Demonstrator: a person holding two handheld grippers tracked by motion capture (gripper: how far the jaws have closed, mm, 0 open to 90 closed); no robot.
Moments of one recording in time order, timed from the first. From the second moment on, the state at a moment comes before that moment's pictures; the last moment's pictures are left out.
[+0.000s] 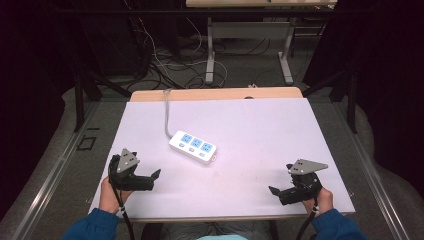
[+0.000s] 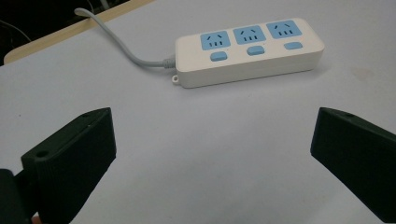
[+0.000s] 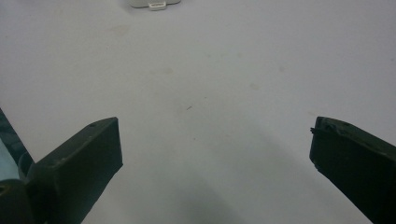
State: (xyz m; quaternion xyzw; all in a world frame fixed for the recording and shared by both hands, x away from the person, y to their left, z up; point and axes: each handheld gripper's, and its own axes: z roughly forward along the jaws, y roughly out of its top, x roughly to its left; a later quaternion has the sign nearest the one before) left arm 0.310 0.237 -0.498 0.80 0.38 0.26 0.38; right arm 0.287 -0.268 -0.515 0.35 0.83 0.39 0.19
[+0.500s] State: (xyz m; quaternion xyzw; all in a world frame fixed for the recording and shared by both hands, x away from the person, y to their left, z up) left arm 0.325 0.229 -0.496 0.81 0.38 0.26 0.38; right arm 0.288 -0.269 -0.515 0.34 0.83 0.39 0.19
